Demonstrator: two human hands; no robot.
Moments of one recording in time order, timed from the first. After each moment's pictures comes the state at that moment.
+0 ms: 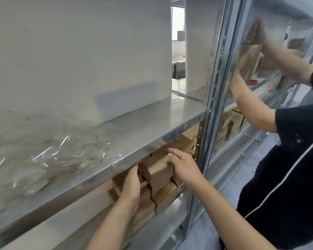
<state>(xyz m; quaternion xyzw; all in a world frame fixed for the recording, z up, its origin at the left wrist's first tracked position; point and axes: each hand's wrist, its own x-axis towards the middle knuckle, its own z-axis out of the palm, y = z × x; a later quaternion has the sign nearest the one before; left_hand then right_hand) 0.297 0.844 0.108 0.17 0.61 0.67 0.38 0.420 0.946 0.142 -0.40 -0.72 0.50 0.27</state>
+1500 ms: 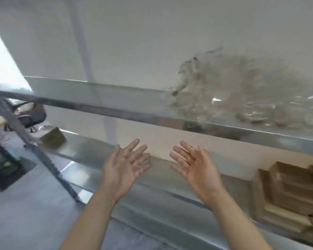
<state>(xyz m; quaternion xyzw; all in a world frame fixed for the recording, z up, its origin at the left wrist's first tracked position) 0.307 0.400 0.113 -0.08 0.45 0.89 0.06 0.309 0.627 0.119 -0.06 -0.43 0.90 -0.10</state>
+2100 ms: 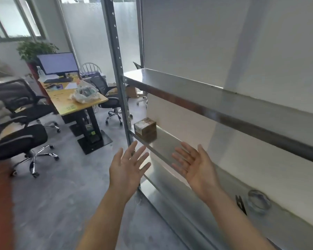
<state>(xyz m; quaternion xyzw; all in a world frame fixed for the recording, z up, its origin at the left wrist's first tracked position) 0.330 -0.001 0.101 -0.21 0.35 0.89 -0.20 0.228 0.181 0.112 -0.01 -0.44 0.85 -0.29</state>
